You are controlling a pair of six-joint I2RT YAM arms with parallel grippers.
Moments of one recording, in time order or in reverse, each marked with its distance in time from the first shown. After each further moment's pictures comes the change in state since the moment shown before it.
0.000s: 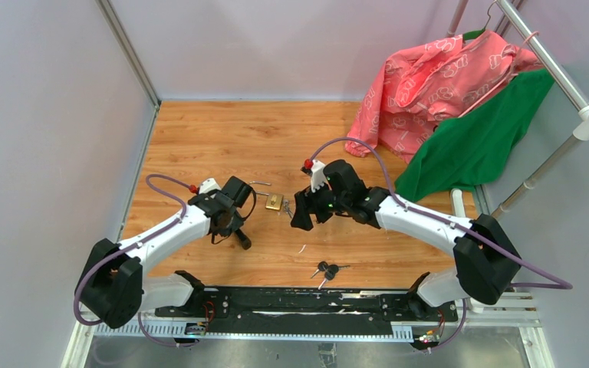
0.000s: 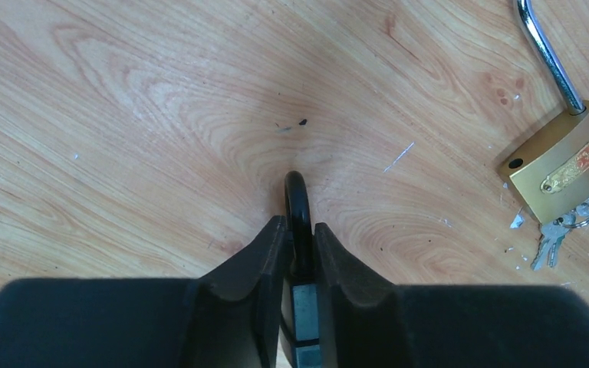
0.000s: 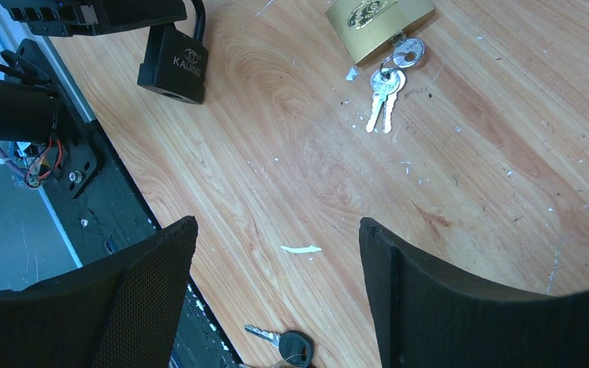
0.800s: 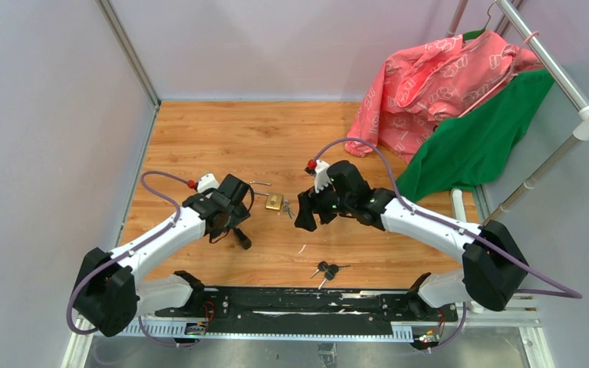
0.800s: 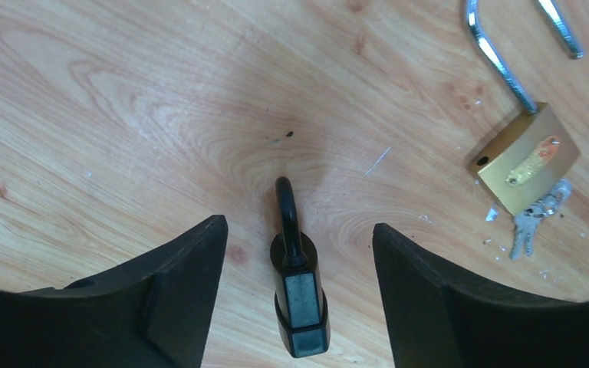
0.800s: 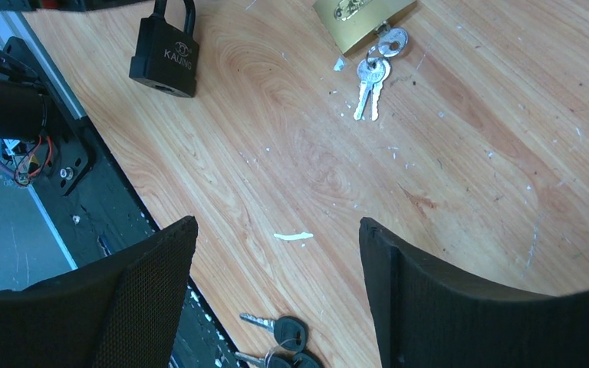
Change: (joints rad) left arm 0.000 -0.036 0.014 -0.008 -0.021 0.053; right arm 0.000 -0.043 -0.011 -0.034 0.030 -0.009
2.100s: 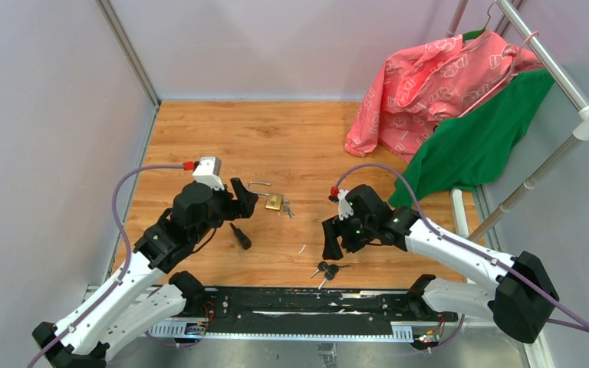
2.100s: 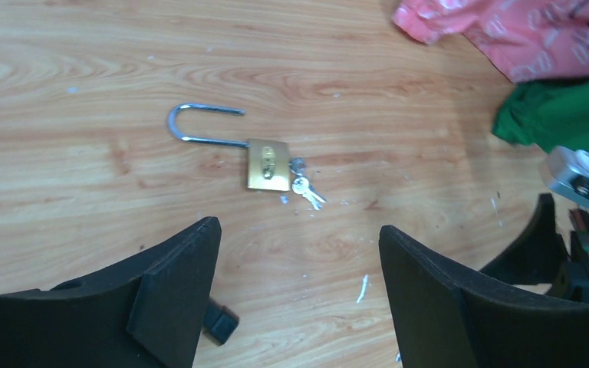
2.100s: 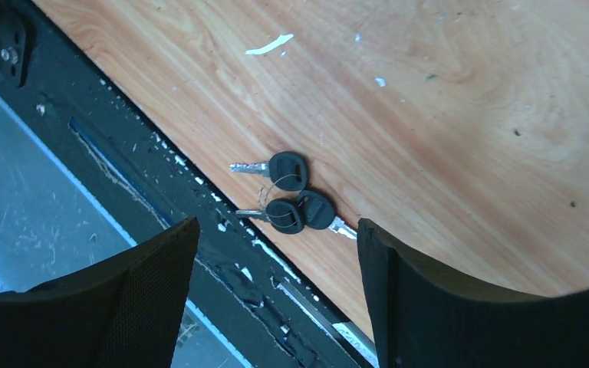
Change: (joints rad) left arm -0.081 -0.529 -0.004 0.269 0.171 0.571; right arm -0.003 -0.261 -0.186 -0.343 0.031 0.090
